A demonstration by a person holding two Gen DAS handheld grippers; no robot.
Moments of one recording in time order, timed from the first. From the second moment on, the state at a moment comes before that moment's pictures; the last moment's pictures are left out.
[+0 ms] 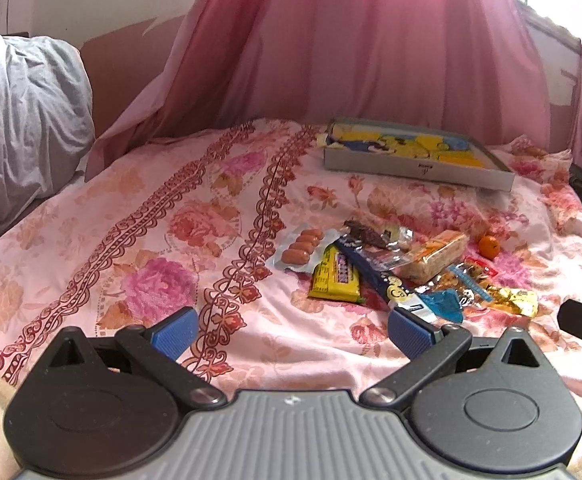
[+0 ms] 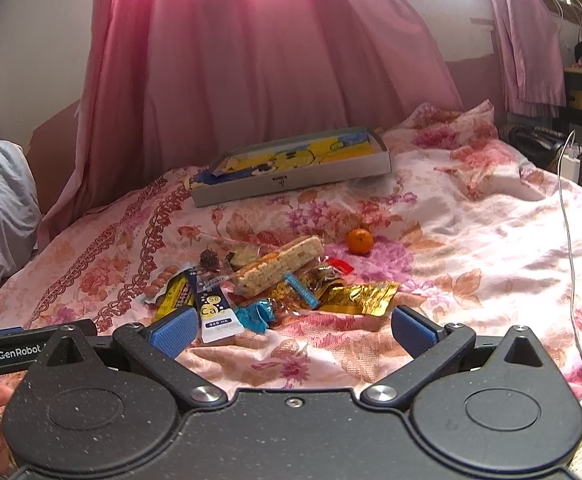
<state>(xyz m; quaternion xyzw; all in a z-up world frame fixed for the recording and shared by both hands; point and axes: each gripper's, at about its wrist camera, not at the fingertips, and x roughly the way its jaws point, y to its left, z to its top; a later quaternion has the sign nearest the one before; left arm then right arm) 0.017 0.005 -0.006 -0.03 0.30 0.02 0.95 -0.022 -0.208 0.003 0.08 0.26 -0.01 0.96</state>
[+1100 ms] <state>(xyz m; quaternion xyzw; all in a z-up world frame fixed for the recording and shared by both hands) 0.153 -0.064 -0.052 -0.01 0.35 -0.03 0.93 0.129 -0.272 -0.049 -0.01 0.39 -0.02 0.92</state>
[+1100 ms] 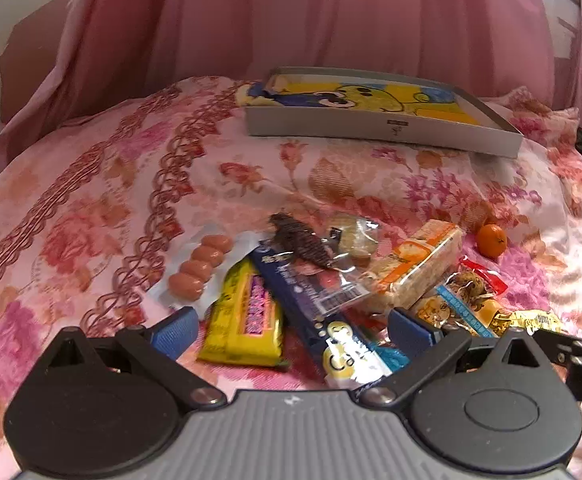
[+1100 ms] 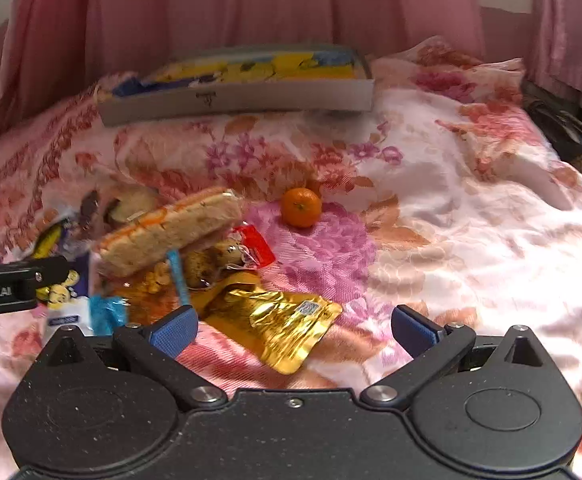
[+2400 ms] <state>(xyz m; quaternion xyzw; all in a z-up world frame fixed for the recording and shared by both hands) 0.157 -0.060 -0.066 0.00 0.42 -0.05 0.91 0.160 -0.282 -0.080 -0.07 0.43 0.13 0.89</state>
